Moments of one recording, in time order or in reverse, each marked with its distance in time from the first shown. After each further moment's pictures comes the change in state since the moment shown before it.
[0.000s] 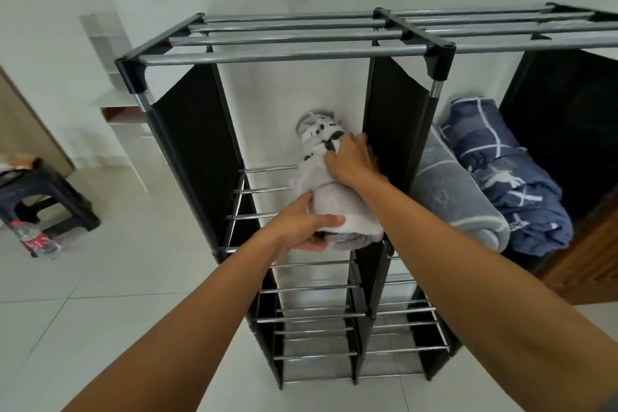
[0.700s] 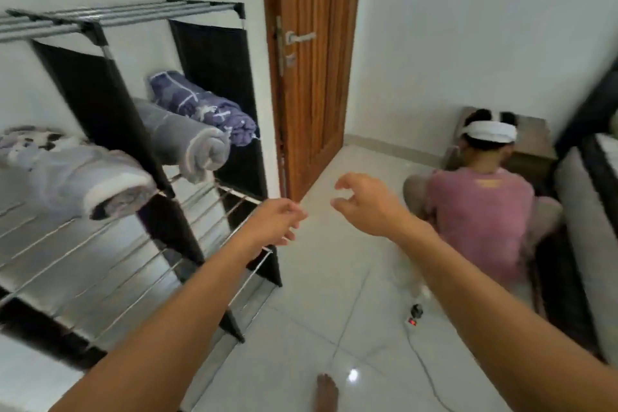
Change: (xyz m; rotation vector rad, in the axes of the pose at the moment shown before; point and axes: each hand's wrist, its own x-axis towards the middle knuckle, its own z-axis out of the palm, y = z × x) left_hand -0.167 -0.059 0.189 0.496 -0.747 0.320; right_hand -0.460 0.119 -0.101 -0.110 0.375 0.546
